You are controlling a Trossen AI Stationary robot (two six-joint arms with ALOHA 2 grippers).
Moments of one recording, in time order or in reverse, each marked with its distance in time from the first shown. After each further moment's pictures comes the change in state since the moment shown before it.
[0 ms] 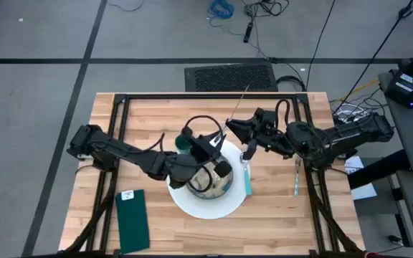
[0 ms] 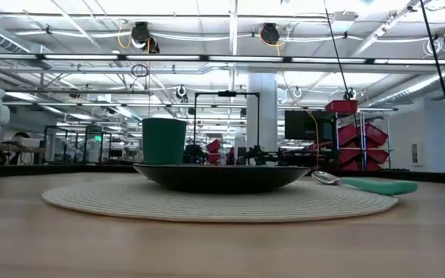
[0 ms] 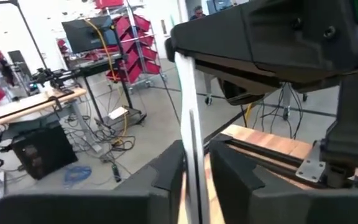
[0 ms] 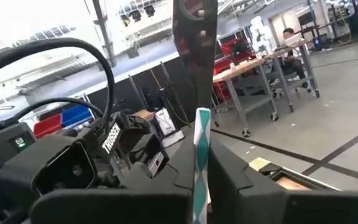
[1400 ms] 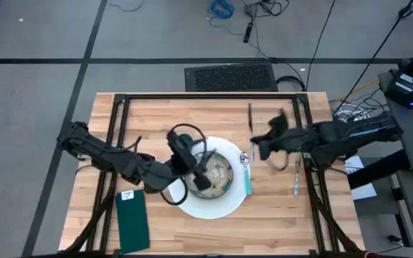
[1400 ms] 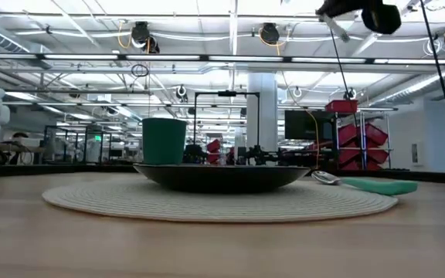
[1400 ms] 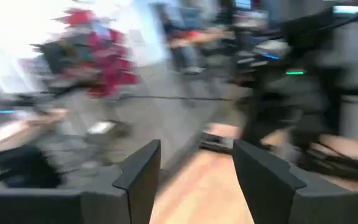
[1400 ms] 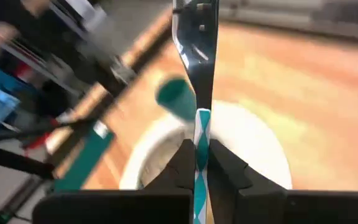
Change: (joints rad) left arm -0.107 -0.160 0.002 -0.333 0.151 -0.090; right arm 0.005 -0.161 0.000 -1.076 -0.123 0.703
